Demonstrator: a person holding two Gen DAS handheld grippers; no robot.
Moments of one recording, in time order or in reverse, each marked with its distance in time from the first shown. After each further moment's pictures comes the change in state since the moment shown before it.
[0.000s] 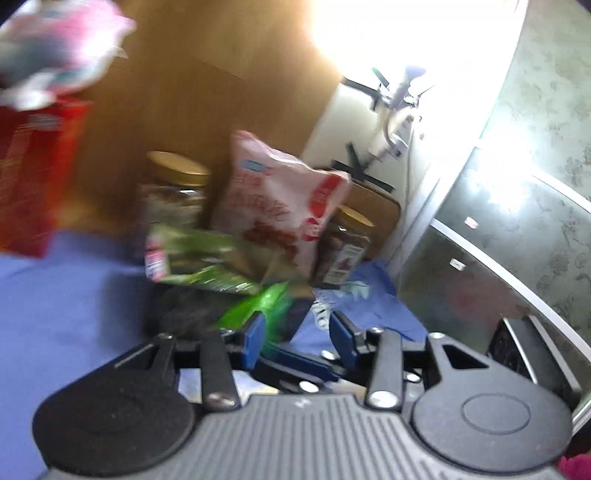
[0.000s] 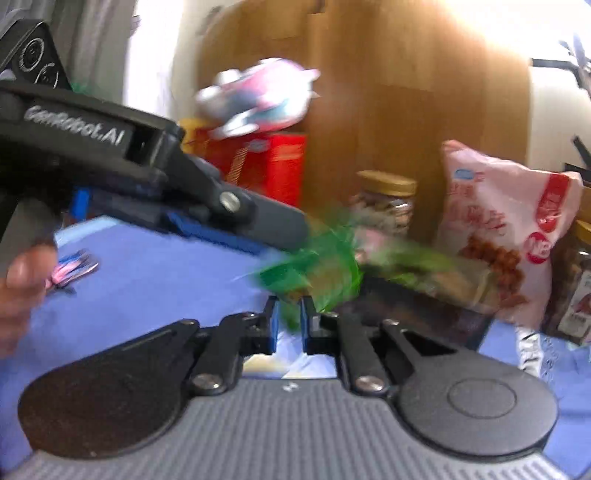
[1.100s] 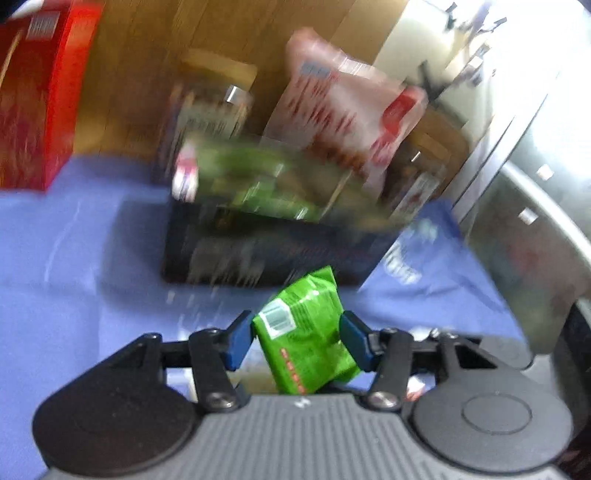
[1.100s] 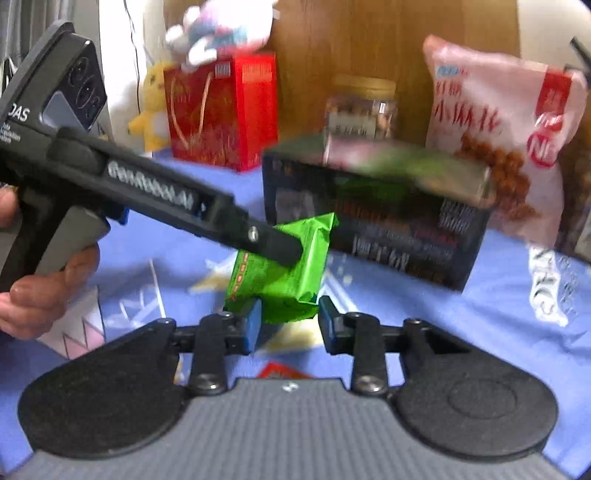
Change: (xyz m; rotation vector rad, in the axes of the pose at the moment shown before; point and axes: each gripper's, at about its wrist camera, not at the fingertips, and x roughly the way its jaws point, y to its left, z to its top) left arm 0.061 0.029 -0.022 -0.042 0.182 0.139; right arm 0.015 -0.040 -0.035 0.076 0.183 0.066
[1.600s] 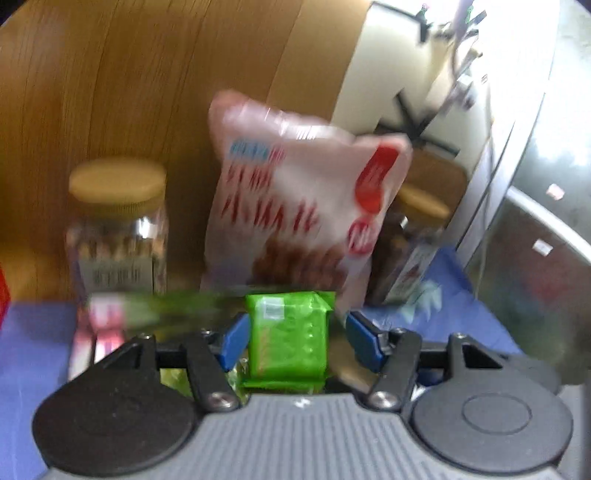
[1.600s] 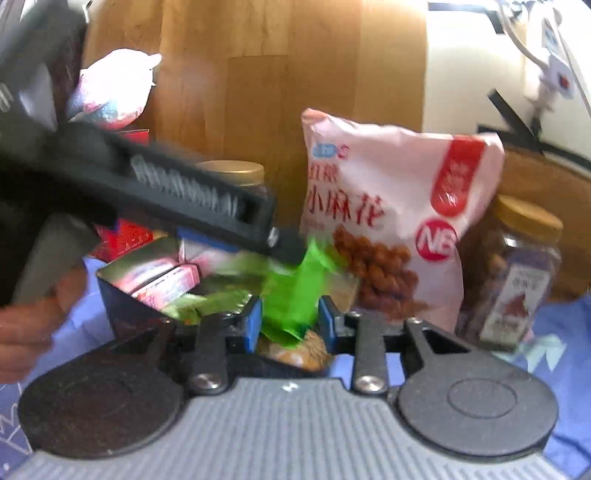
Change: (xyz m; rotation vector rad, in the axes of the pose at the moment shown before) left arm 0.084 -0.041 0.096 0.124 -0.057 0.036; right arm 0.010 -0.078 0.055 0.045 -0.159 -0.283
